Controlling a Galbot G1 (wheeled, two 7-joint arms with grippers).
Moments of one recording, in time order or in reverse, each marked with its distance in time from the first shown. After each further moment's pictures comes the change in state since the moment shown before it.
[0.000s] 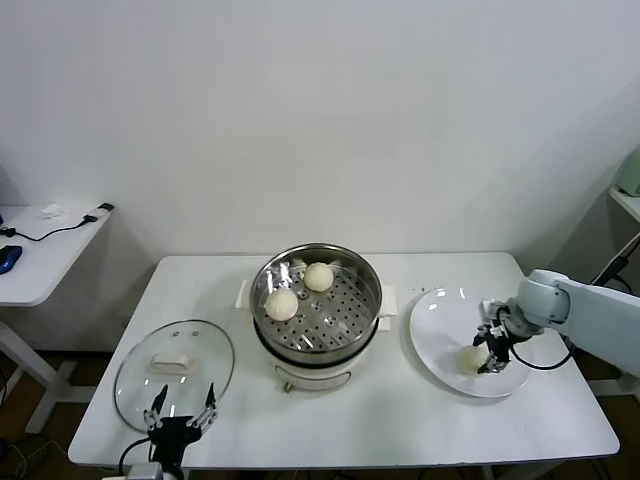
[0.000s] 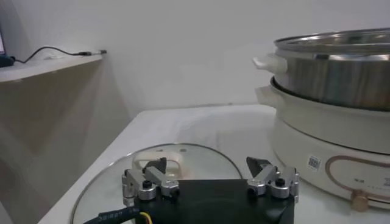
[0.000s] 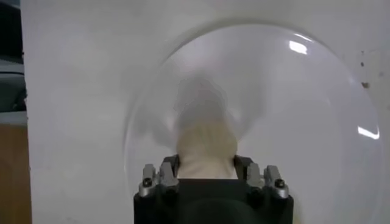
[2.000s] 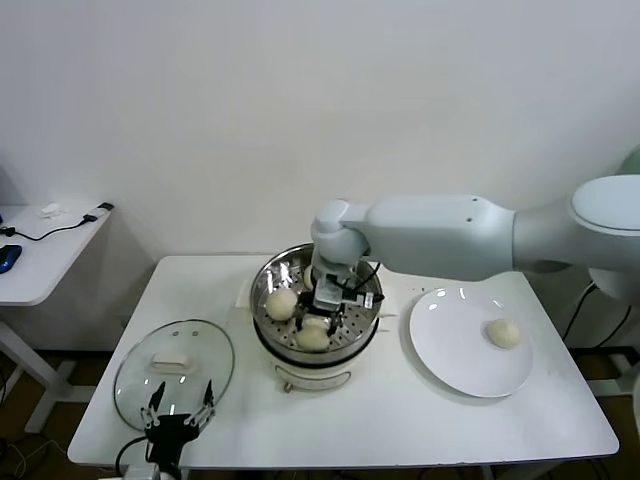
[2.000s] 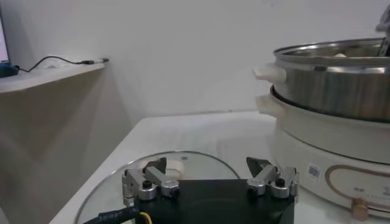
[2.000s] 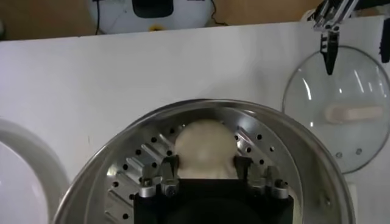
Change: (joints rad) left arm 0.008 -0.001 -0.008 -0.019 0.006 -0.011 0.002; right arm 0.372 0.730 -0.170 0.064 -0.230 0.669 -0.104
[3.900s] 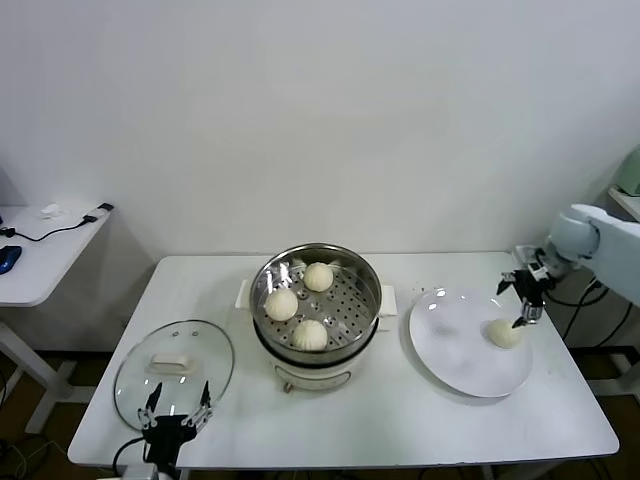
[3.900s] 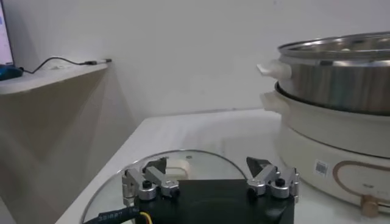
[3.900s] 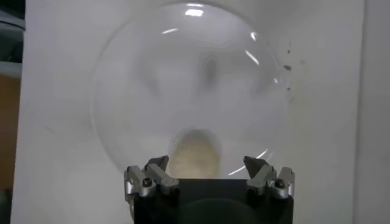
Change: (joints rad) left arm -0.006 -0.002 -0.013 0.017 0.012 -0.008 0.003; right arm -0.242 -0.652 0.172 -0.379 0.157 -0.379 -0.092
